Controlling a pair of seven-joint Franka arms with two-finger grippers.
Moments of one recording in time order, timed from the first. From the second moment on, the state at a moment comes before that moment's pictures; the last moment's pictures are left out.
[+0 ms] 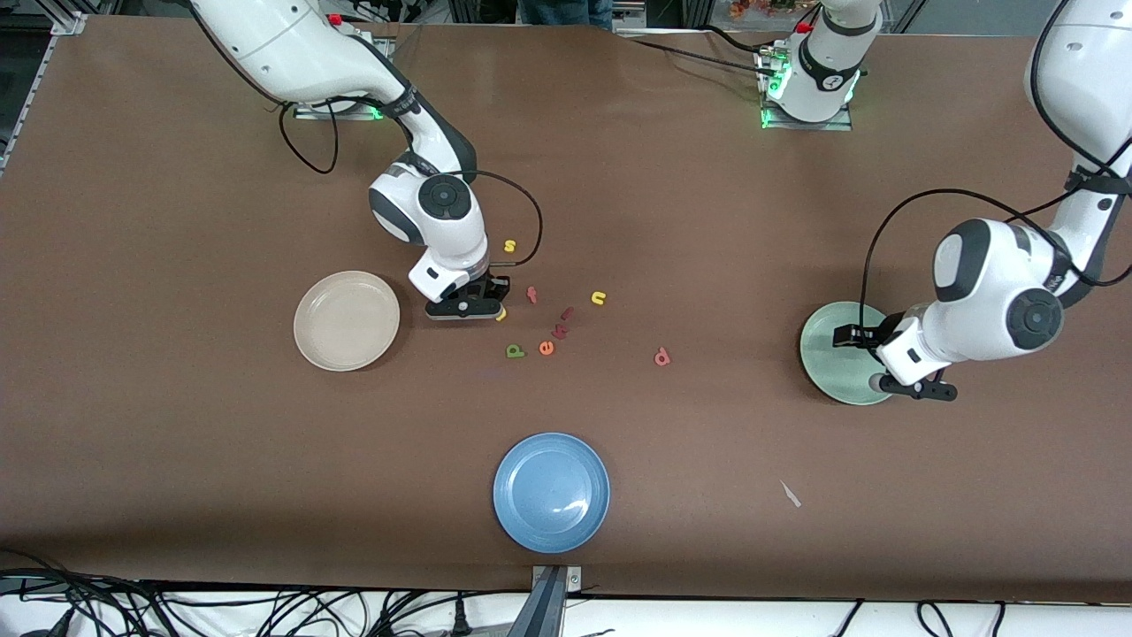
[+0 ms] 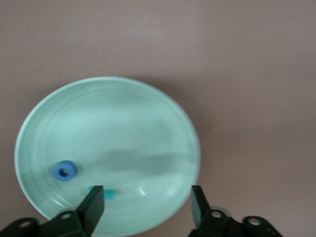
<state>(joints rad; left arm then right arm) 0.49 0.57 -0.58 -1.73 0.17 2.02 -0.08 0.29 0.57 0.34 -1.96 -0.51 2.50 0.91</state>
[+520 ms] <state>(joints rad) 0.12 0.64 -0.58 -1.67 0.15 2.17 -0.83 0.25 0.52 0.34 -1.98 -0.50 2.44 0.85</state>
